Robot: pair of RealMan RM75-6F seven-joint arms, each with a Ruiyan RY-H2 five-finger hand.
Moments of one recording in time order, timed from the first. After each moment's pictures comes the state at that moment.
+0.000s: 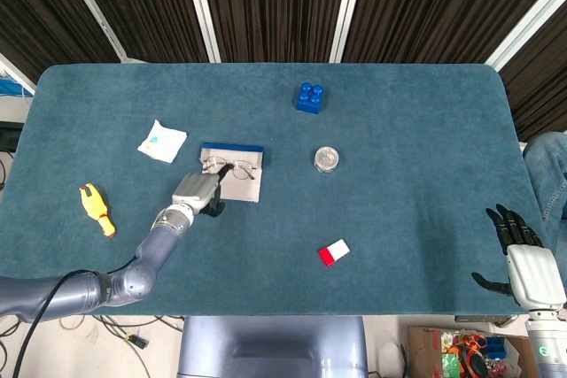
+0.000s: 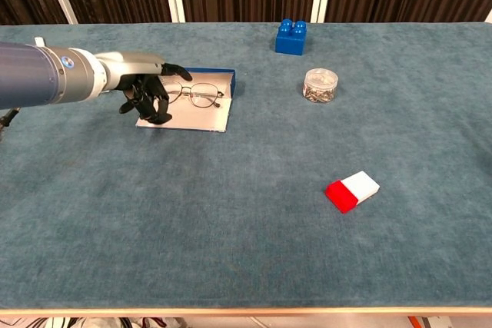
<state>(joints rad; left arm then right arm) -0.98 -1.54 -0.21 -1.48 0.47 0.76 0.50 0.08 -1.09 0.07 -1.67 -1.43 1.42 -0.01</state>
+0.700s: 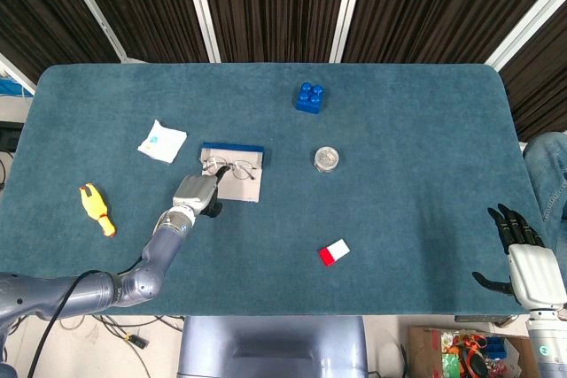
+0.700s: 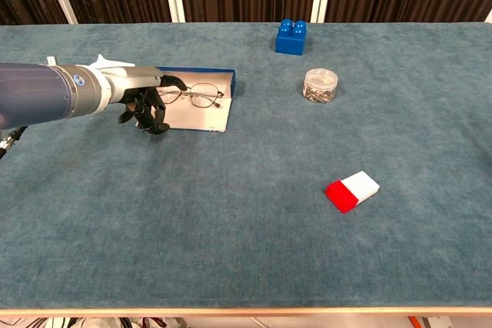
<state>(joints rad) -1.01 -1.62 -0.17 -1.38 0.43 0.80 0.50 0.08 -1.09 0.07 -1.68 -1.42 1.41 -0.01</state>
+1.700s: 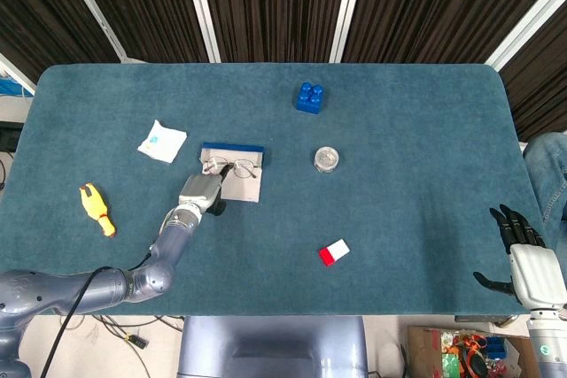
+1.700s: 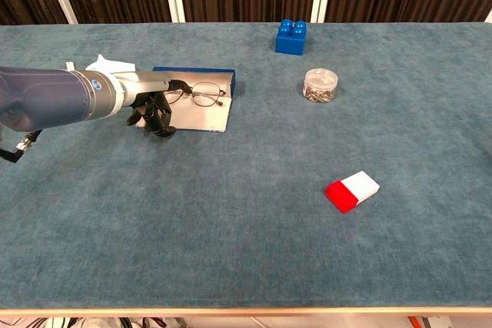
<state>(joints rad) -1.05 -1.68 -0.17 -1.29 0.38 0.79 0.53 0.08 -1.09 0.08 -1.68 -1.40 1.41 0.00</state>
